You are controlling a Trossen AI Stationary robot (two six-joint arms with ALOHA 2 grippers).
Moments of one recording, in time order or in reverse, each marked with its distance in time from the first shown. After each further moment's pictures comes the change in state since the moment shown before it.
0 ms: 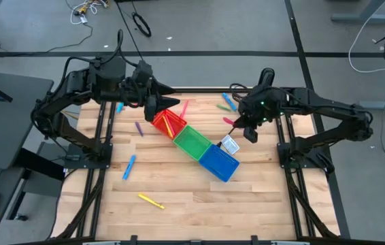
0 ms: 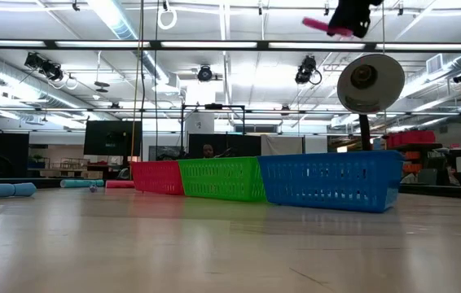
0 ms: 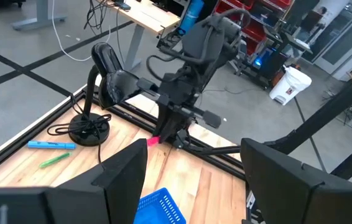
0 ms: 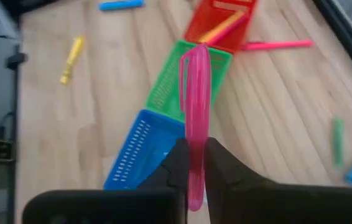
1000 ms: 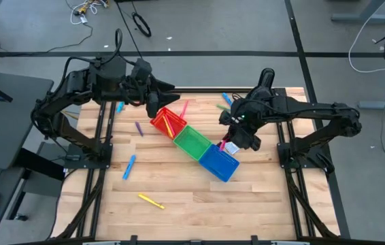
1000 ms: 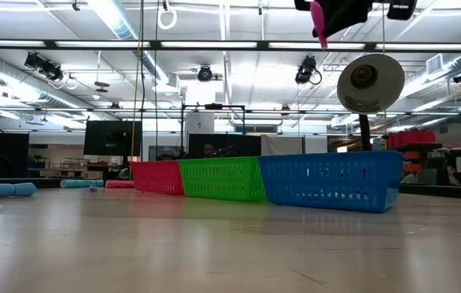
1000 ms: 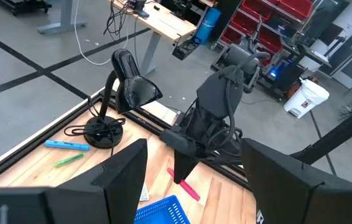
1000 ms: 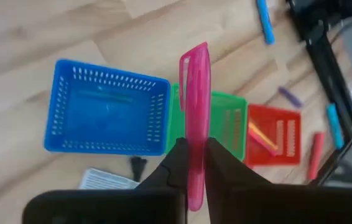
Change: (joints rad) left arm 0.000 0.001 0.000 -0.001 -0.079 -0.032; right arm 0.105 0.161 0.014 0.026 -0.064 -1.281
